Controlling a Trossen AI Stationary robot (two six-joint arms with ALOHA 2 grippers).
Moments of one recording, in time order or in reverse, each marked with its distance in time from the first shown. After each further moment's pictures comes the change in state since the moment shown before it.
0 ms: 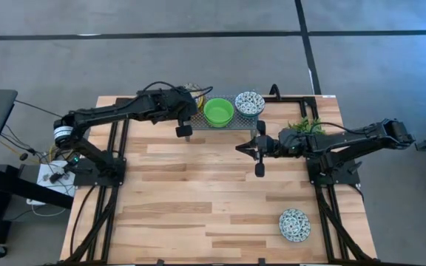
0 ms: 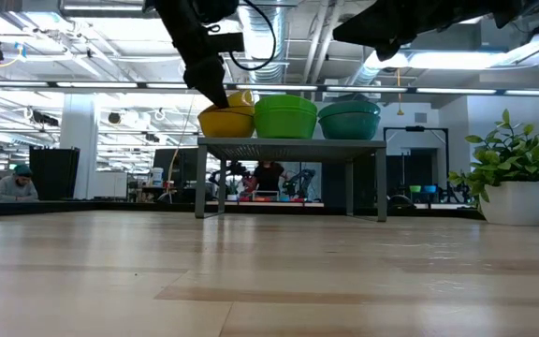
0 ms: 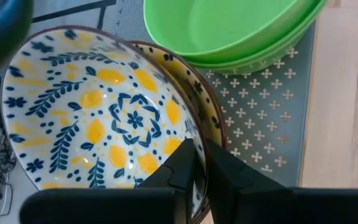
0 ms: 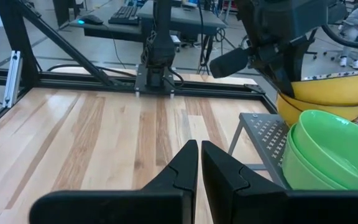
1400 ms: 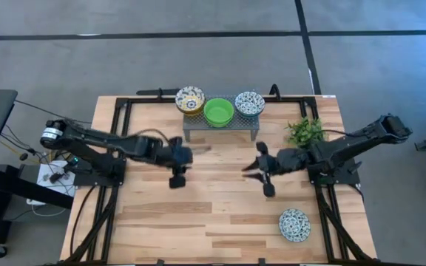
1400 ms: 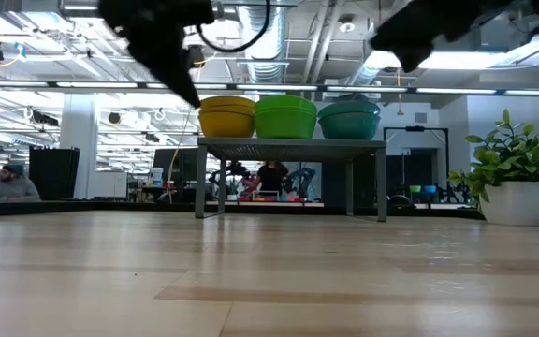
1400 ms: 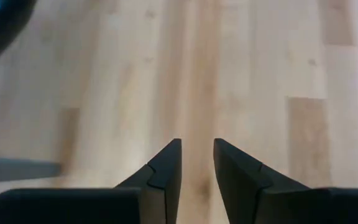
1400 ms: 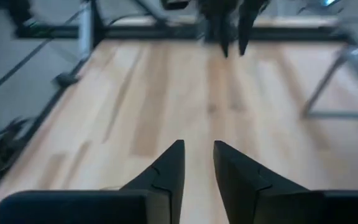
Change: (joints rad) left arm -0.500 -0.139 -0.282 0.073 0.130 -0.561; right arm 0.221 0.001 0.000 -0.217 0.000 0.194
